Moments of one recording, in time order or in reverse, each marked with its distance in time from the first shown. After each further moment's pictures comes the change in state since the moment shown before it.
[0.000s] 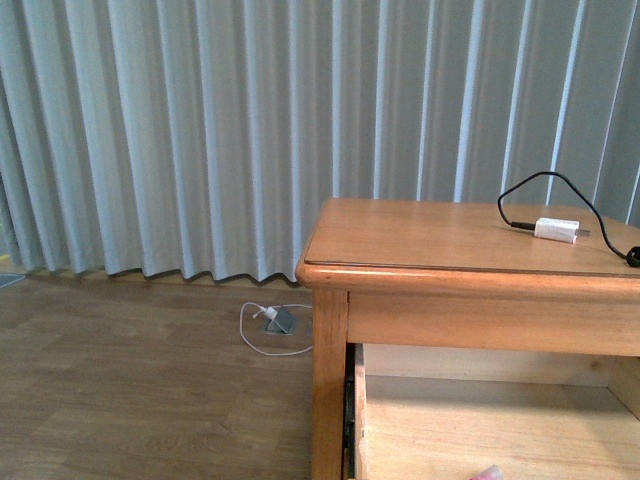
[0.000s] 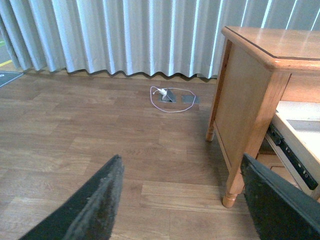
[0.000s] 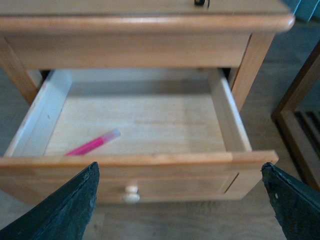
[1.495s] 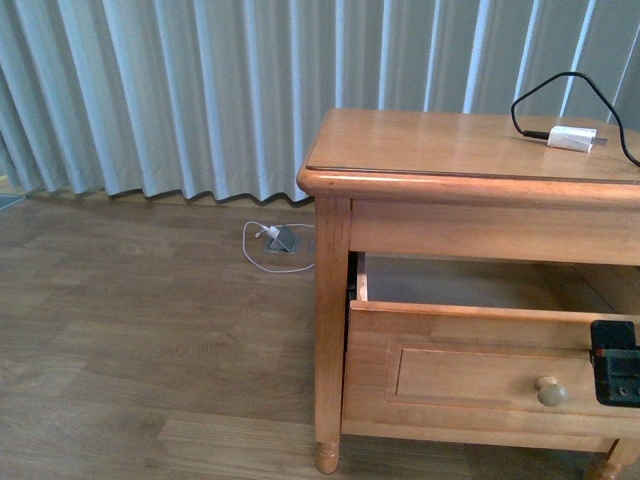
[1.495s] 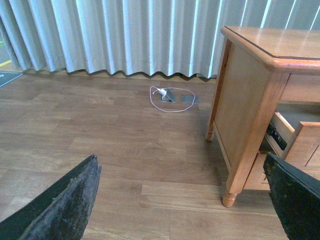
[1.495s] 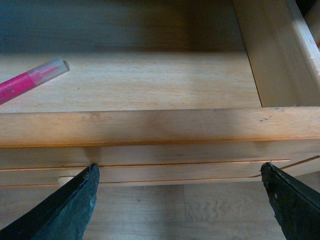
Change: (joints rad) left arm 0.000 0.000 0.000 0.000 0.000 0.000; right arm -0.190 1.218 0.370 0.626 -0.162 -0.051
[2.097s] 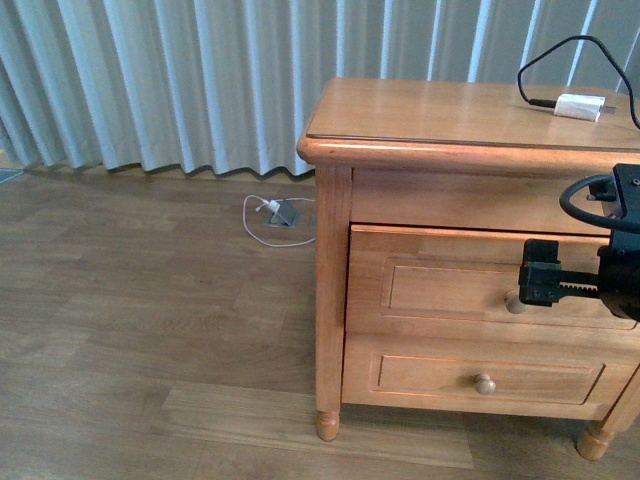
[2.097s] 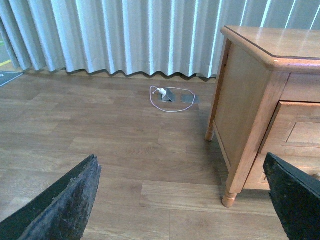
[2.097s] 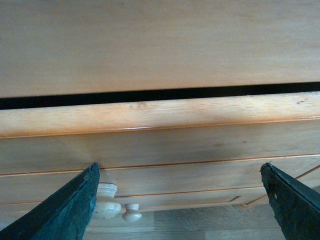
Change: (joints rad) left arm 0.000 0.000 0.000 0.000 0.000 0.000; right arm 0.043 0.248 0.225 0.188 0.035 0.068
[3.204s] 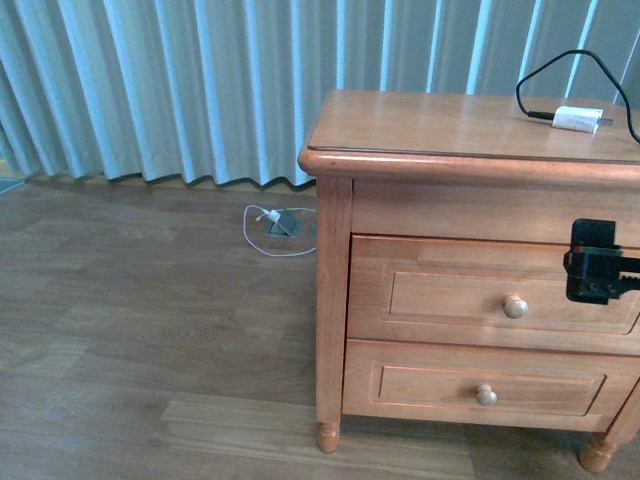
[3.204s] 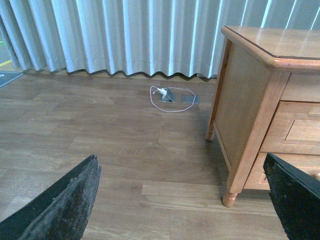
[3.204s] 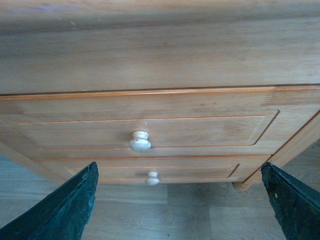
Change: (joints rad) left arm 0.000 0.000 0.000 0.000 0.000 0.000; right arm -0.010 -0.455 -0.240 -0.239 -0.079 -0.003
